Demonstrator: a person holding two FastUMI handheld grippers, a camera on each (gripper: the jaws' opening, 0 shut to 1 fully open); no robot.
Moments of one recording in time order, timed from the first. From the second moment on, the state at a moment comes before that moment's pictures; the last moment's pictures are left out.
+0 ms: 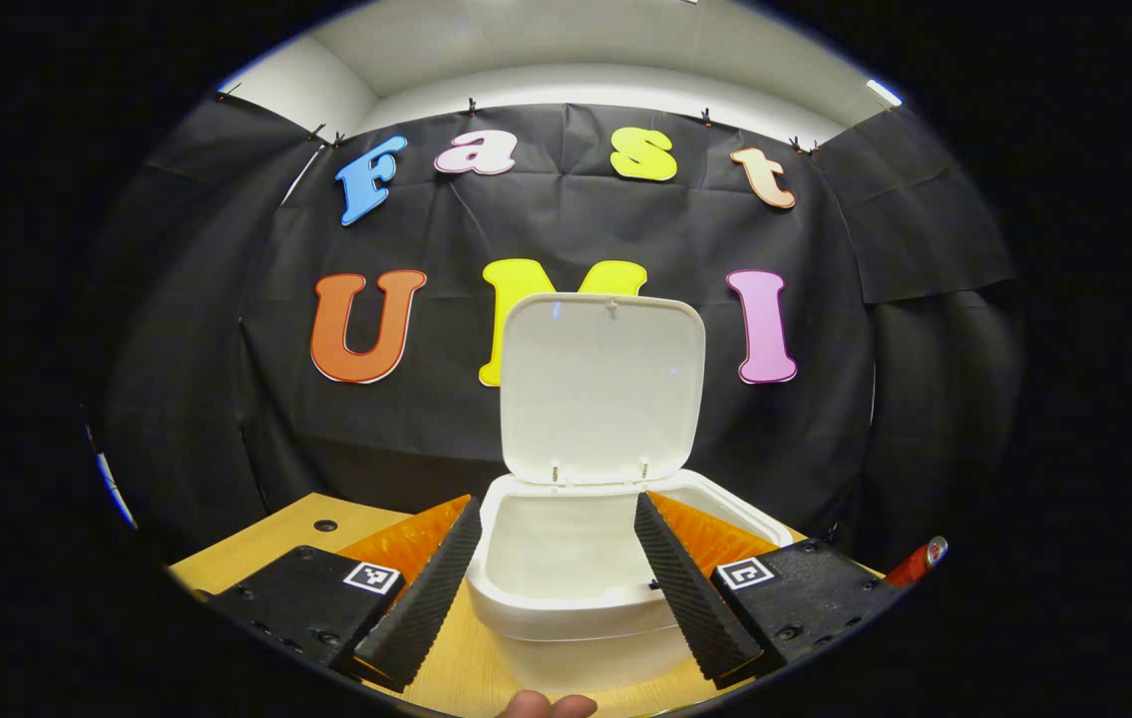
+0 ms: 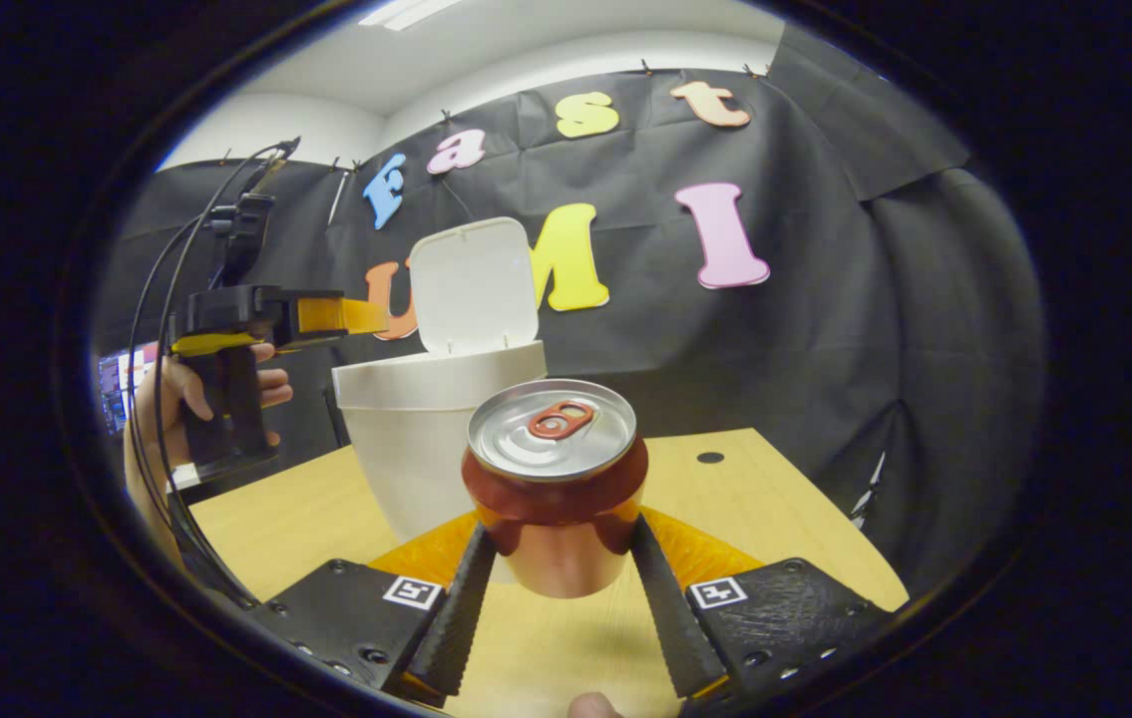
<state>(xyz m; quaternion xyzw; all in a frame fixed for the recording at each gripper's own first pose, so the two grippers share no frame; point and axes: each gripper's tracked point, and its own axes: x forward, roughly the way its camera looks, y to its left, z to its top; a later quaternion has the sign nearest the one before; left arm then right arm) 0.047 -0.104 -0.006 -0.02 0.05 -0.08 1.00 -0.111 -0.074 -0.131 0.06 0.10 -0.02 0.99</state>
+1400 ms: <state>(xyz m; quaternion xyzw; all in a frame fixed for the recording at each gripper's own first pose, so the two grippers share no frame) -0.011 0.060 -0.071 0.00 0.04 -0.01 1.00 0.062 0.050 0.009 0.02 0.03 0.07 1.00</state>
